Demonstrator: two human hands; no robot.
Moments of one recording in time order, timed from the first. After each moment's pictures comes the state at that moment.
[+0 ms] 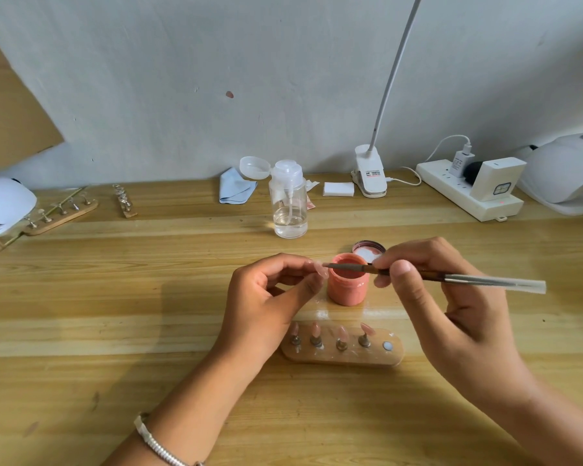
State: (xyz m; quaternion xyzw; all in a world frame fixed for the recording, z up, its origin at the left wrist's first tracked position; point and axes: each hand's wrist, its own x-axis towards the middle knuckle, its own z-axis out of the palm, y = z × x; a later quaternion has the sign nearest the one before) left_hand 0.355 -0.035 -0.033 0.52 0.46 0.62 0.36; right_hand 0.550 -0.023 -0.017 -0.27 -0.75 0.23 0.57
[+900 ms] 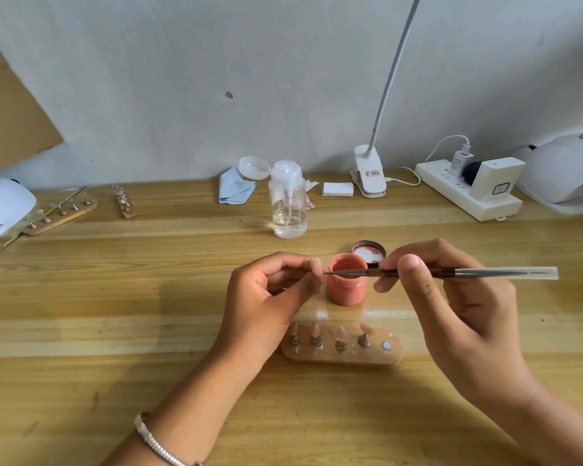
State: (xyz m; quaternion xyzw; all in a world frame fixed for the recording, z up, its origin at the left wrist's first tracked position) left_hand 0.357 -0.037 -0.030 0.50 0.45 0.63 0.38; right_hand 0.550 -0.025 -0.017 -0.27 -0.72 0.25 0.59
